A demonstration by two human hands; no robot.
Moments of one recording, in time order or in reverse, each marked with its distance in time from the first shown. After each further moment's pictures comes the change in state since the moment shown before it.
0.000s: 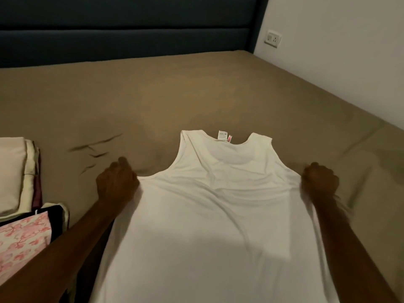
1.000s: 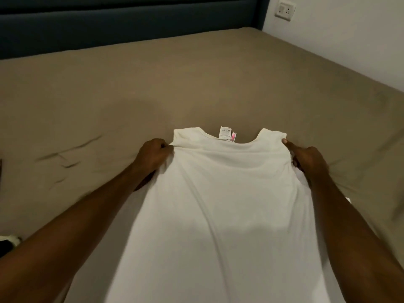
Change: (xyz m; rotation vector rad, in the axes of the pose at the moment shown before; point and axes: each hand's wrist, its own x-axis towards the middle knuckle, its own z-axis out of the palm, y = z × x) left_hand 0.129 0.112 0.082 -0.546 -0.353 -0.019; right_hand 0.101 -0.062 0.062 0.760 -0.388 0.330
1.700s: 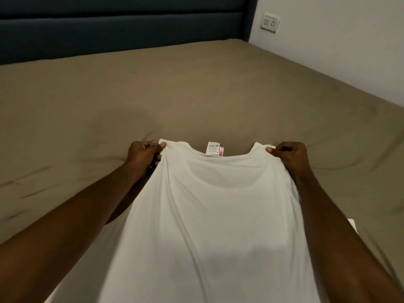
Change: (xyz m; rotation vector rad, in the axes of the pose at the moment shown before) left_hand 0.075 0.013 0.036 -0.753 0.032 -0.185; right_hand 0.058 -0.016 0.029 0.291 -0.047 -0.389
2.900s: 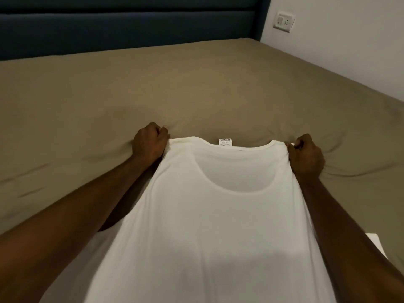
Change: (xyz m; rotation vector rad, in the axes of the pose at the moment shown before) left_hand 0.040 0.016 0.003 0.738 0.263 0.381; right_hand 0.030 0.011 0.032 -0.509 0.389 -0.068
